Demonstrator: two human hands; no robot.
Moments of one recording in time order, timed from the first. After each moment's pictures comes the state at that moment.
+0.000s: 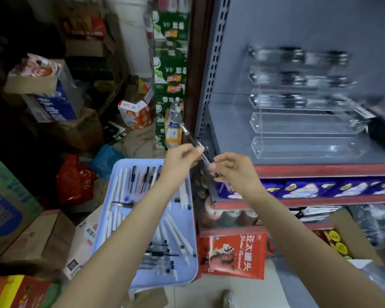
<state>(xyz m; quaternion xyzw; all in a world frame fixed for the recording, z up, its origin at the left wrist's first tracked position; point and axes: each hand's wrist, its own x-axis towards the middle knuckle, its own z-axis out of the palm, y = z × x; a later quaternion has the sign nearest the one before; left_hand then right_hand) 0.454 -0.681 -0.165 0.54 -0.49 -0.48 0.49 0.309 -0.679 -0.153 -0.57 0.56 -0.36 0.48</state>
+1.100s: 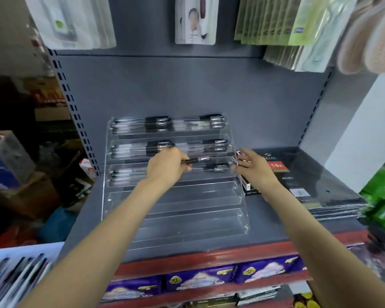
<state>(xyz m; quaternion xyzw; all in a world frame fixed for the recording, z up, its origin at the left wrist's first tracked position) 0.143 -0.888 -0.058 0.64 -0.74 -0.06 0.20 -0.072 -0.897 -0.078 -0.60 0.58 -0.40 0.38</state>
